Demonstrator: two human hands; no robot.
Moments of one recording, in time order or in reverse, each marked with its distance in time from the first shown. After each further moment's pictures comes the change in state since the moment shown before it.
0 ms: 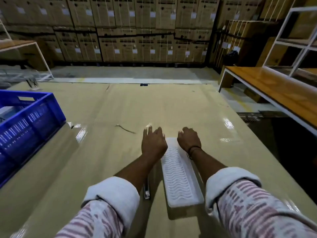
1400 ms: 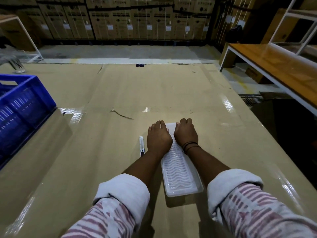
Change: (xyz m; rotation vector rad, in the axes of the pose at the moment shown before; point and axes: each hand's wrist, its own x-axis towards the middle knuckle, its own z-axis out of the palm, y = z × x) left_hand -0.006 0.012 0.053 -0.074 -0.009 -0.030; right_hand -0.012 0.012 0.036 -0.074 0.103 -0.019
